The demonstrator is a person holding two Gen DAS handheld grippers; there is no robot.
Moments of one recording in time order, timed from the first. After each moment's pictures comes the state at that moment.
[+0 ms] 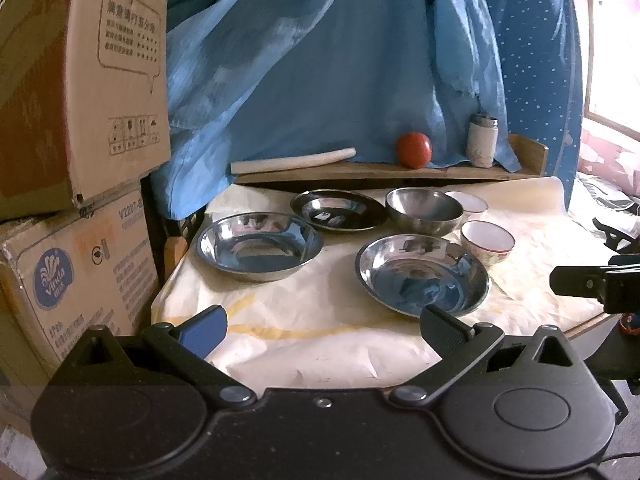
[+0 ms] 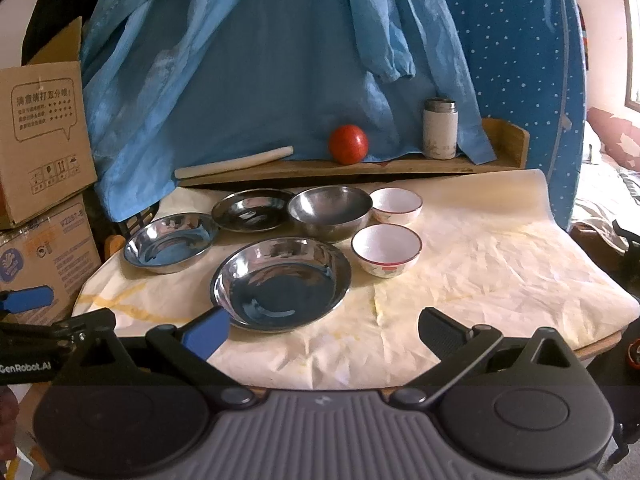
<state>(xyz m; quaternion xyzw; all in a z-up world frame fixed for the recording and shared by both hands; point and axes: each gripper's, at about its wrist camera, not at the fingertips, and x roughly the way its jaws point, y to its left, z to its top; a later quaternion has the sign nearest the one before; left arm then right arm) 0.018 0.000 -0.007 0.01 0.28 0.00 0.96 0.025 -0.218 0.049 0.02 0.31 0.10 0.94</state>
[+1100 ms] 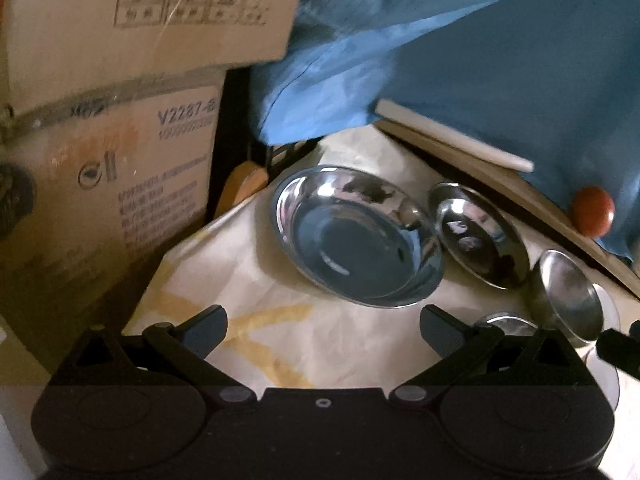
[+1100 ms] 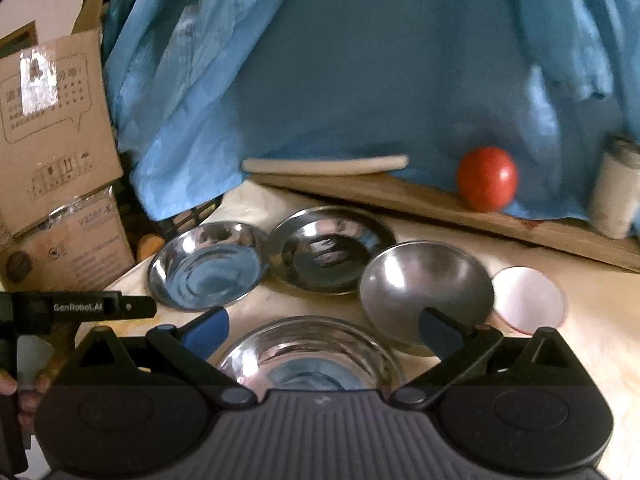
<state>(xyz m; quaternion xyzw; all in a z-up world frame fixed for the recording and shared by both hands) 0.156 0.043 -0.030 -0.20 0.38 0.23 0.88 0.242 -0.186 0.040 -0.05 0.36 0.34 0.87</state>
